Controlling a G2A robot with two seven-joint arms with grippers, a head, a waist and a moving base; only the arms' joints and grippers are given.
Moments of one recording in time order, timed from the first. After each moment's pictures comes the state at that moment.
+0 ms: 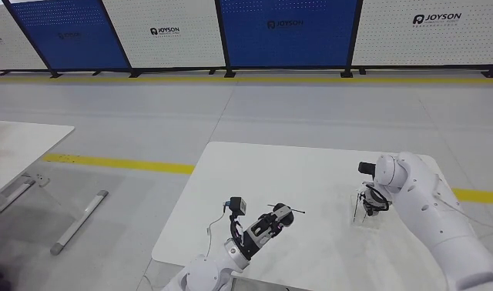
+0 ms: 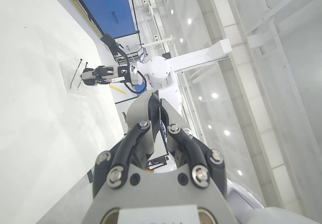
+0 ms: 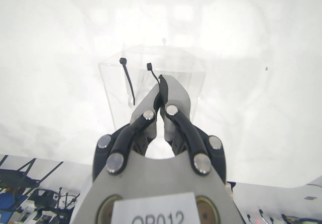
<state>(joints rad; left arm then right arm) 1.65 -1.19 -1.12 -1.81 -0.29 -0.33 -0.24 -0.49 -1.33 0.74 -0.66 -0.73 0.26 1.34</state>
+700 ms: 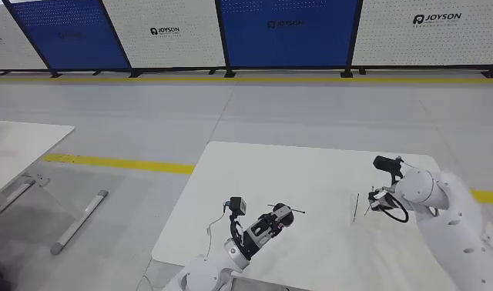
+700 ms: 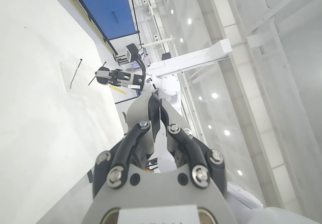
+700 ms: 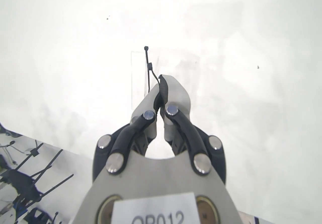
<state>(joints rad) 1.65 -1.19 -1.12 -1.81 -0.29 -0.33 -0.24 -0.85 -1.15 1.12 -1.28 -0.79 0.30 1.31</state>
